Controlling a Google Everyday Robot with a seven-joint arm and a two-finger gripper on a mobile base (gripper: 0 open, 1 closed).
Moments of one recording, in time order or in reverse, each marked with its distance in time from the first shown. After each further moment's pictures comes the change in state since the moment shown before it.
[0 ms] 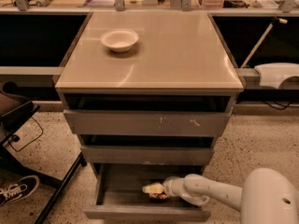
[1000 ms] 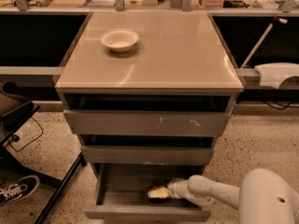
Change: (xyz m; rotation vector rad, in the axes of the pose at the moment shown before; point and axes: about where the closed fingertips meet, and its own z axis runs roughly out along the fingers) arm 0.023 -0.026 -0.002 0.008 0.051 -0.097
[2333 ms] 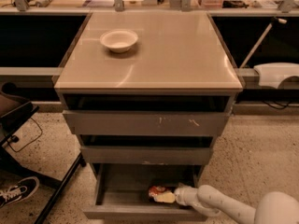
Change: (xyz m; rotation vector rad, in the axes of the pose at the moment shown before) arm 0.027 -0.023 -0.012 -0.017 -0.101 0.051
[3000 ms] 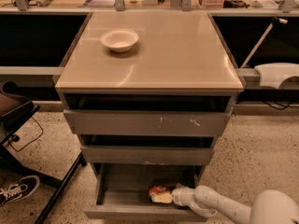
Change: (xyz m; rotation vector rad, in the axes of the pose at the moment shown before) arm 0.007 0.002 0.011 0.022 0.007 0.003
